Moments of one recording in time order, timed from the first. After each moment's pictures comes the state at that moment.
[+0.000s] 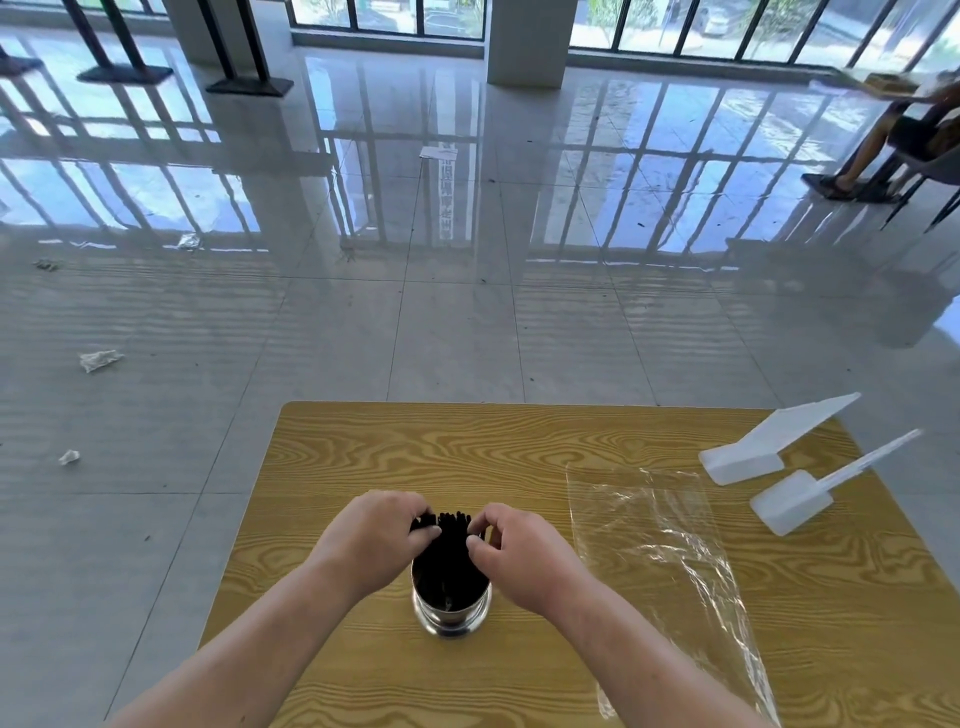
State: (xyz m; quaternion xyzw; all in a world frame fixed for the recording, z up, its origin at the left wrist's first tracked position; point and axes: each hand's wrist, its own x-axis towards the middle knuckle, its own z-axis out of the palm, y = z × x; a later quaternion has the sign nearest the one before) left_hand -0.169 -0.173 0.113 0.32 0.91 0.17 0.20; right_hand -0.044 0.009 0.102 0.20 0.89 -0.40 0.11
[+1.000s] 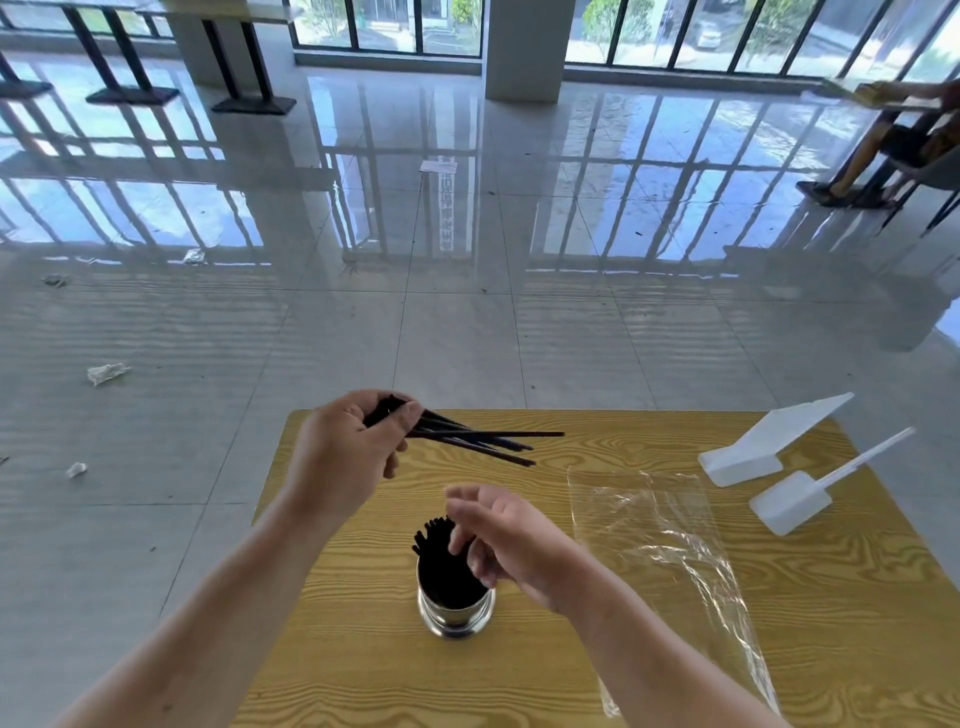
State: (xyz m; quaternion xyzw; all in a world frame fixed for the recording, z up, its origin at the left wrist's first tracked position) left_hand -0.196 -0.170 0.196 0.18 0.76 0.61 0.11; right_hand -0.052 -0.004 0.147 0.19 0.64 -0.73 0.15
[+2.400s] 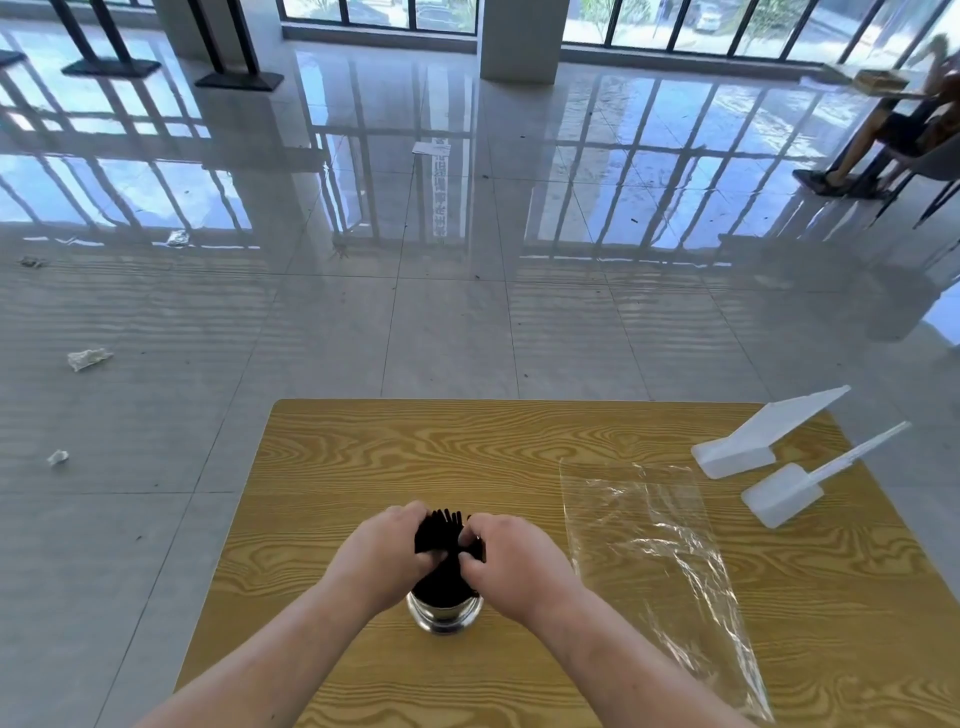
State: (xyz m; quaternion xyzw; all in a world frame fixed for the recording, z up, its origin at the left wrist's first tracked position) left_hand -0.150 -0.161 0.081 0.27 0.91 0.19 0.27; right_hand -0.040 -0.001 0.107 0.17 0.93 -0.31 0.12
